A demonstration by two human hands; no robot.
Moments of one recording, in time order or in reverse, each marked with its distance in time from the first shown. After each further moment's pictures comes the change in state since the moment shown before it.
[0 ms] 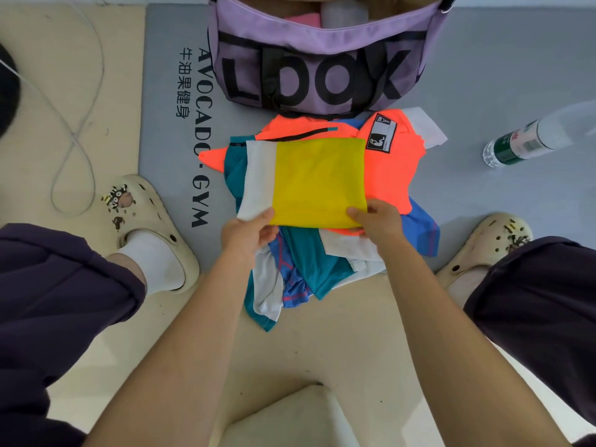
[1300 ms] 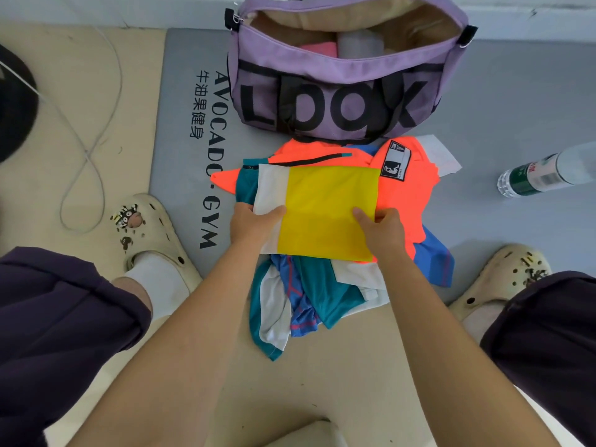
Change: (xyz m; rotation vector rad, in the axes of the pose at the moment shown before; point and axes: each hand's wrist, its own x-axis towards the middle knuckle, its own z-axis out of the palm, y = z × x) left_hand 0.060 0.036 0.012 0.727 0.149 0.262; right_hand 0.027 -0.022 0.023 -0.133 0.187 -0.028
